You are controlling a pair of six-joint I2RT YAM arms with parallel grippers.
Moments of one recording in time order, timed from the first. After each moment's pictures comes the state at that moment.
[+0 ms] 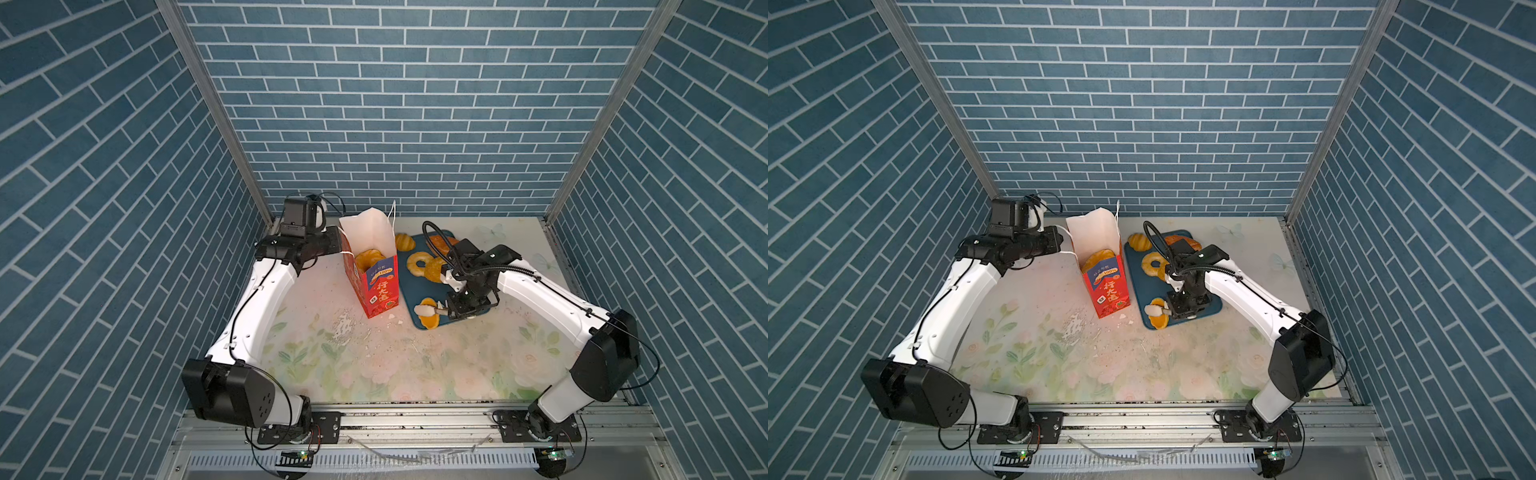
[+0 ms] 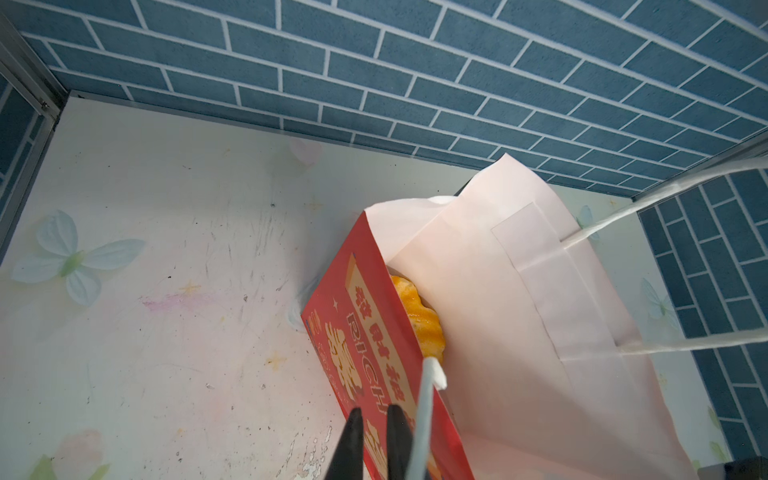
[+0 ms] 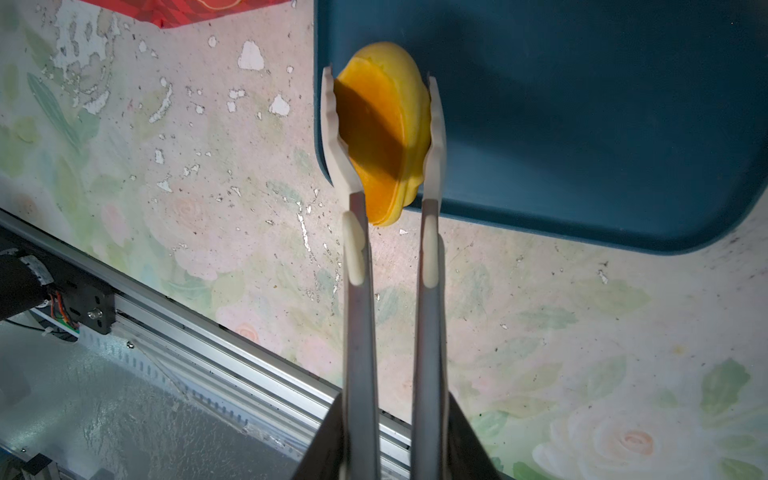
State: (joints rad) left arm -0.16 1.42 1.48 -0.76 0.14 -0.30; right arm 0.69 1.60 1.43 -1.25 -0.19 0.21
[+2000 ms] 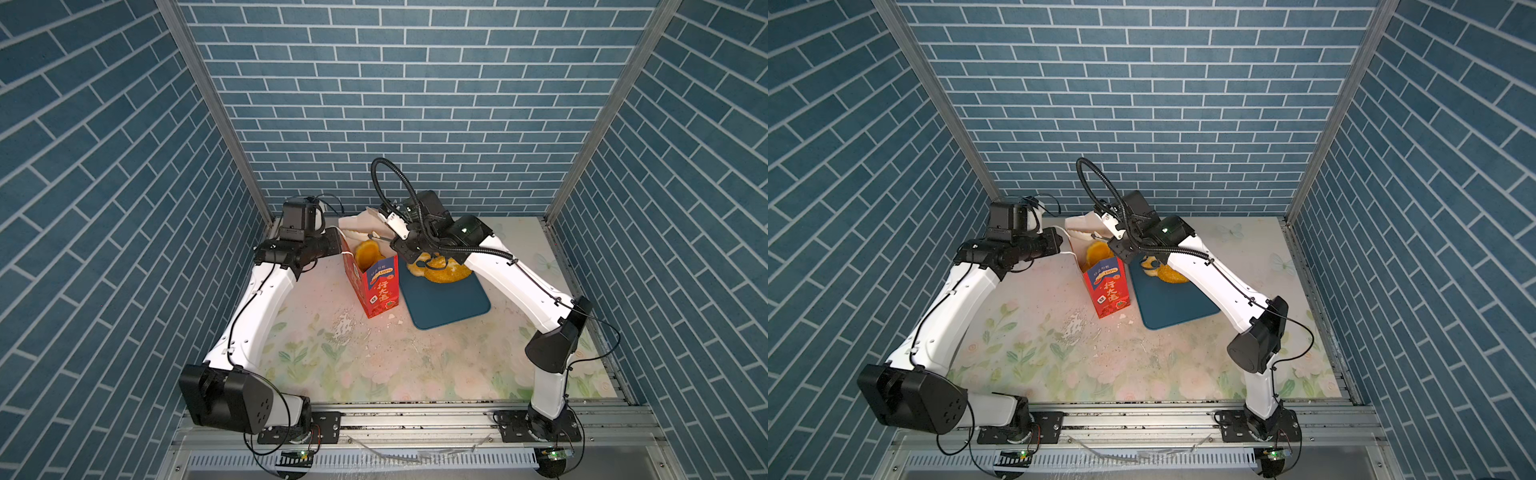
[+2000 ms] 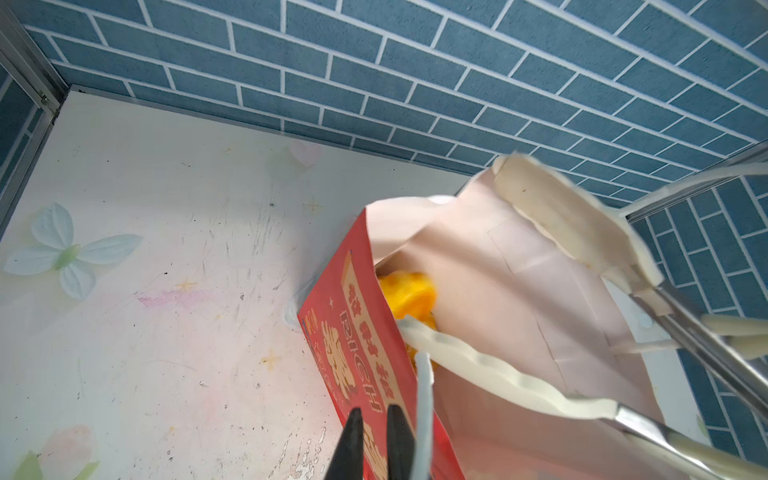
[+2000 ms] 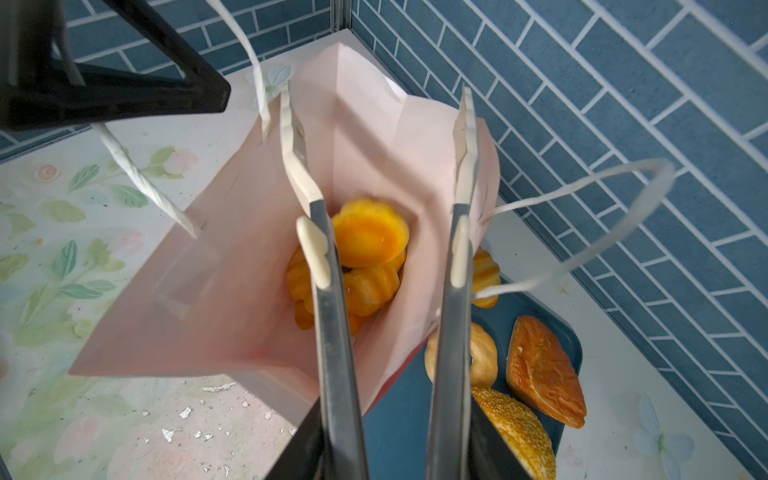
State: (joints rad) left arm -0.16 1.39 1.43 -0.73 0.14 -0.33; right arm 0.89 1.91 2.17 -0.97 0.09 -0.21
